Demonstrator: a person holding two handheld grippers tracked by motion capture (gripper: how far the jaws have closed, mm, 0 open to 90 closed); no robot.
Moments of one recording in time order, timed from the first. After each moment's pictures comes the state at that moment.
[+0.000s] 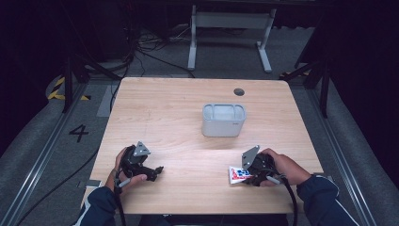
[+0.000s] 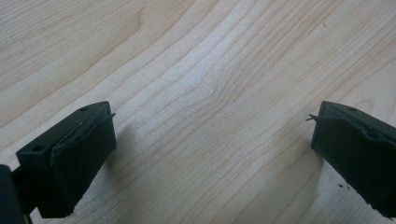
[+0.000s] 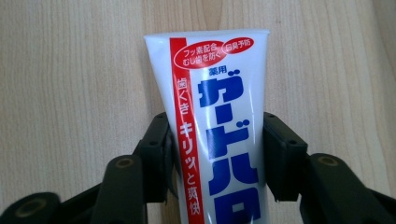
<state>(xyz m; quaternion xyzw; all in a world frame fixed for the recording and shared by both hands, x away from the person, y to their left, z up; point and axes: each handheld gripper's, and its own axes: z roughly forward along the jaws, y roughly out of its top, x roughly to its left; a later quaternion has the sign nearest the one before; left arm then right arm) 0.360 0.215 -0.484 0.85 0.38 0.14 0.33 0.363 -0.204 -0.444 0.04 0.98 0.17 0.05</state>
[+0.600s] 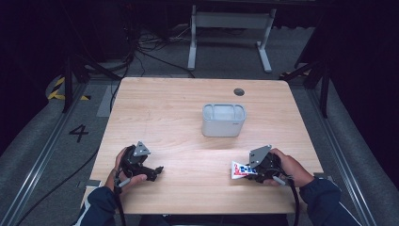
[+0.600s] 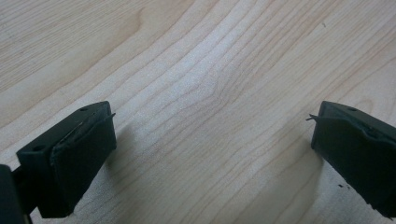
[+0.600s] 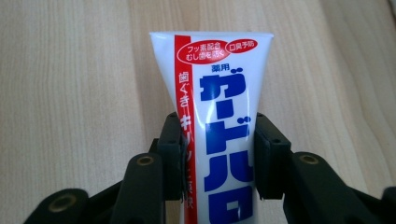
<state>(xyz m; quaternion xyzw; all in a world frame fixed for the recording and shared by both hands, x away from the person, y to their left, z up) 0.360 0.216 -0.484 0.86 0.38 0.14 0.33 0.362 -0.223 -0.442 0.06 0.97 0.23 0.07</state>
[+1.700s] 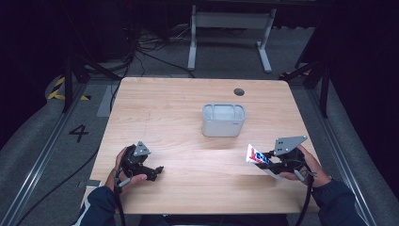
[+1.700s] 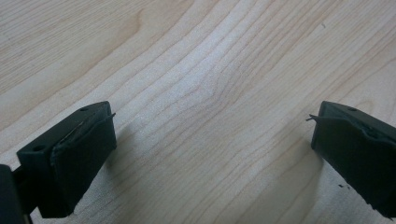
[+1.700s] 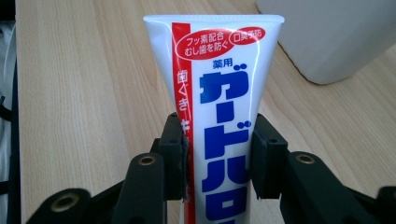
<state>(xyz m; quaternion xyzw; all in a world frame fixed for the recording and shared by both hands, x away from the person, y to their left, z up) 0.361 0.215 -0.484 0.86 0.37 0.14 0.33 0.362 -0.278 -0.409 0.15 0.92 0.36 0.09</state>
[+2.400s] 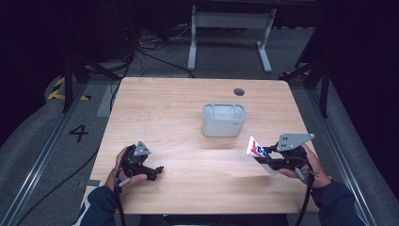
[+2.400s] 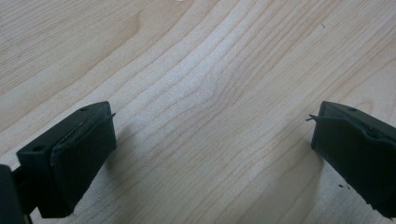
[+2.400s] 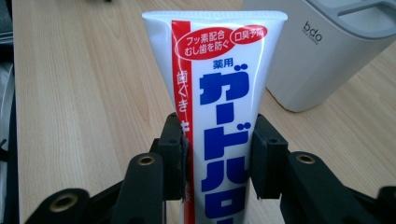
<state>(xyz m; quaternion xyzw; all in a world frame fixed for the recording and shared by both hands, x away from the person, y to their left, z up) 0.362 0.215 -0.484 0.86 0.37 0.14 0.33 0.357 -0.274 -0.390 0.17 0.89 0.40 0.13</state>
